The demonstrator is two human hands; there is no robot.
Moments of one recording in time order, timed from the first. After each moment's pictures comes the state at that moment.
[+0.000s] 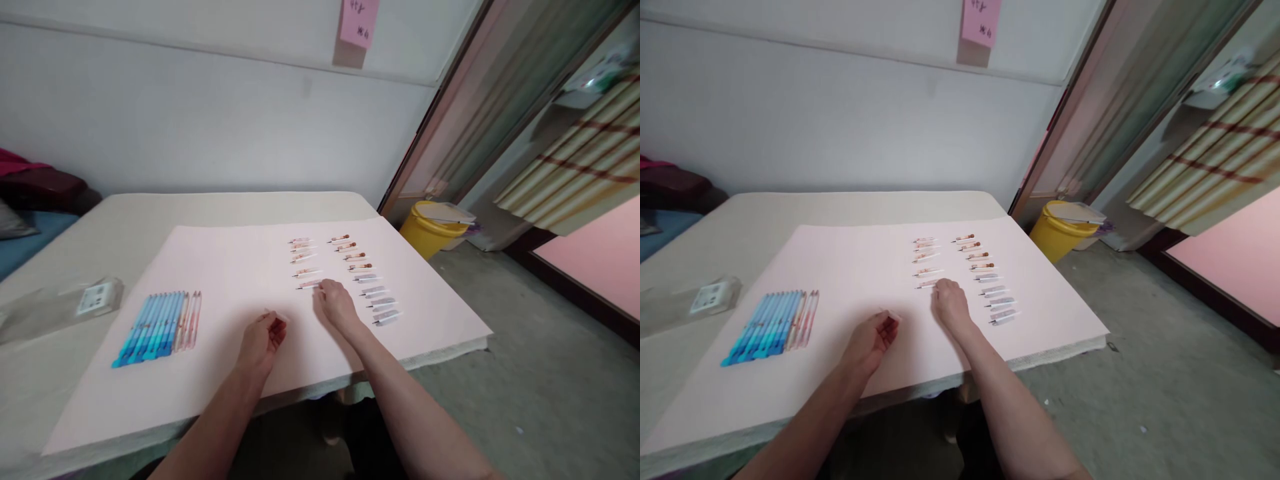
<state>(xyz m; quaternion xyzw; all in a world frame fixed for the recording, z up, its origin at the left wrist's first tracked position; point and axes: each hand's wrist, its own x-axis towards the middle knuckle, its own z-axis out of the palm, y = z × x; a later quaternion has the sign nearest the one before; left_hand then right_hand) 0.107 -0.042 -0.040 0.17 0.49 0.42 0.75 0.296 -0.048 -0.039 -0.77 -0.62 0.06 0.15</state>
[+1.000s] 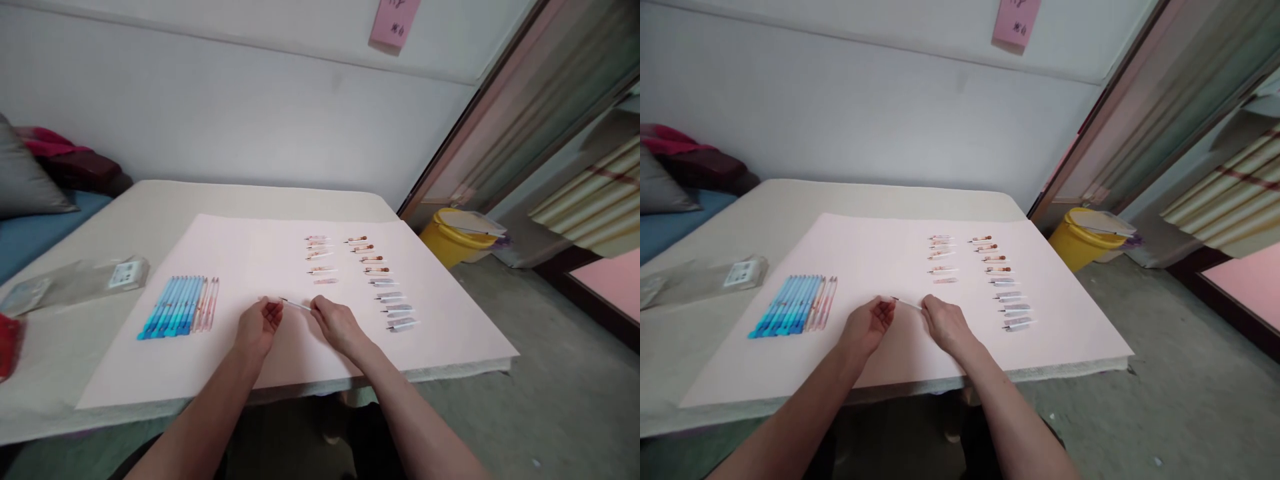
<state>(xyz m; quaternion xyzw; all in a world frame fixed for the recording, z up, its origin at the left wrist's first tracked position) 0.083 -0.019 -0.034 0.05 0.48 0.48 0.73 0.257 -0.076 -0.013 -0.65 -0.74 0.13 0.12</state>
